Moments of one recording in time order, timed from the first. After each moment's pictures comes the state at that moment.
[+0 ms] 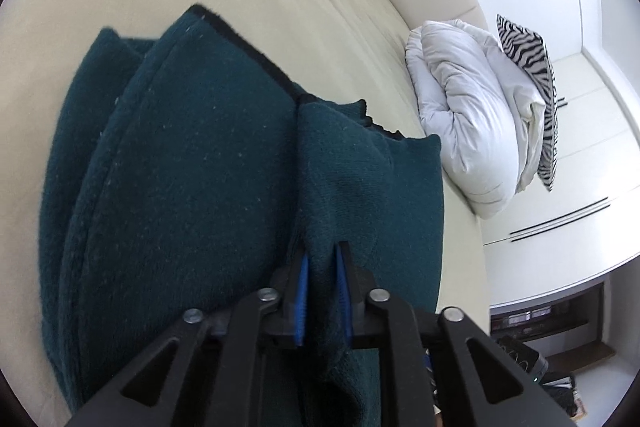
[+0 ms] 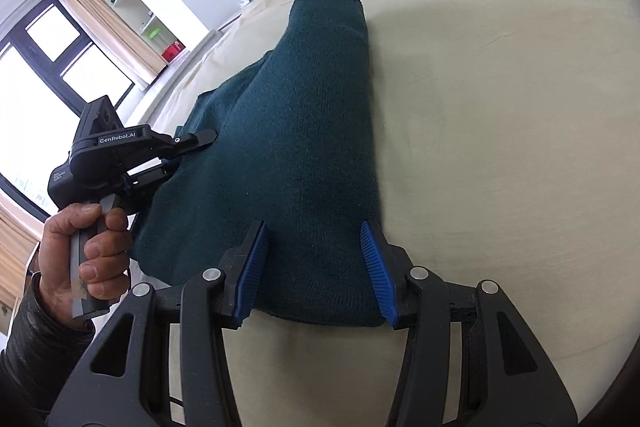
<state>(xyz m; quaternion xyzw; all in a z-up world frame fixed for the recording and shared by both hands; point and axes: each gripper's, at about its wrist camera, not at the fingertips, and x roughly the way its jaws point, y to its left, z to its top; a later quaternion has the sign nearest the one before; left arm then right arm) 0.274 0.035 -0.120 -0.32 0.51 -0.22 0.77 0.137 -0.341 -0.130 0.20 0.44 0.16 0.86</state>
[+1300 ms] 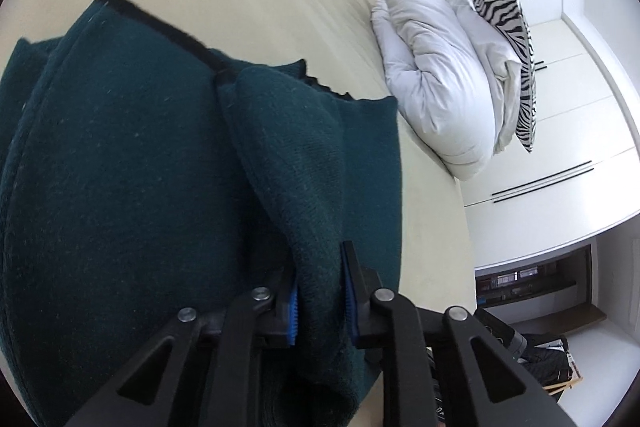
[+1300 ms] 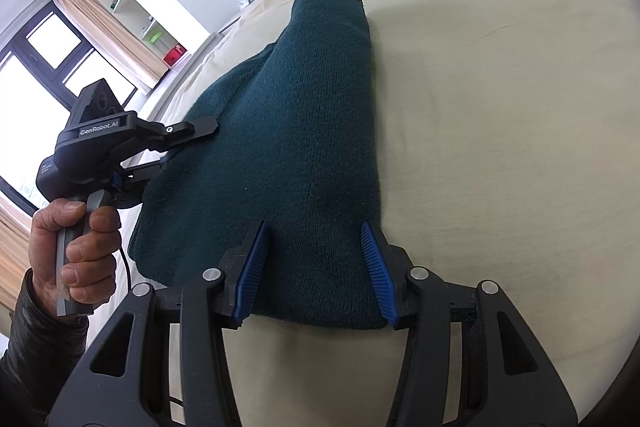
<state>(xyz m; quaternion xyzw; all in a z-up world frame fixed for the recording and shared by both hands) 0.283 -0.003 -0.108 -0.31 0.53 -0.30 0.73 0.147 -0.335 -0.136 0.22 0.45 0.16 0.85</state>
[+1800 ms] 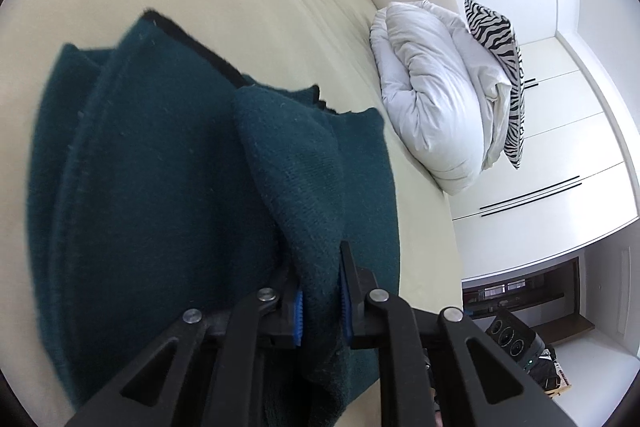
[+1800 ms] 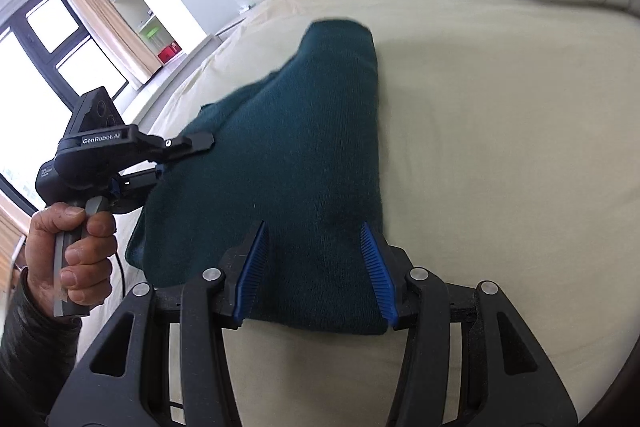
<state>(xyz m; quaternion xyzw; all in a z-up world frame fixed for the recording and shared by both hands) 0.277 0.039 -0.100 -0.34 0.51 -0.30 0.74 0.148 -0.308 -0.094 0.15 0.42 0.14 0.89</state>
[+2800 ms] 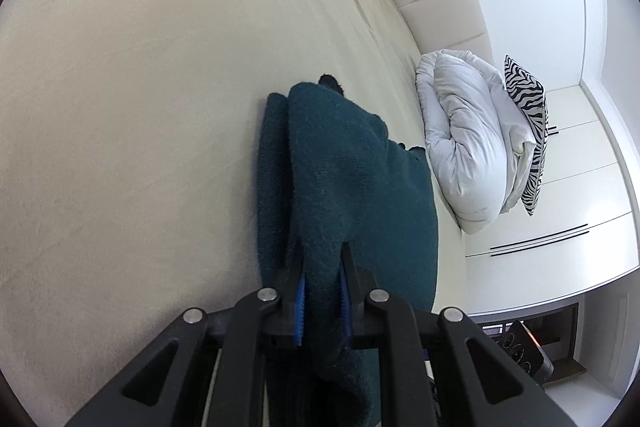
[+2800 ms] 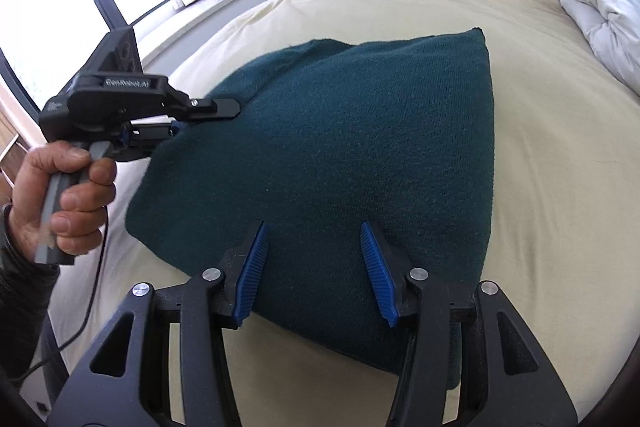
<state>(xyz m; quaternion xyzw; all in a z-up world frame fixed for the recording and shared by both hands) 0.275 0.150 -0.139 -0.39 0.51 -0.23 0.73 0.178 -0.182 -0.111 0.03 0.46 0.22 0.86</state>
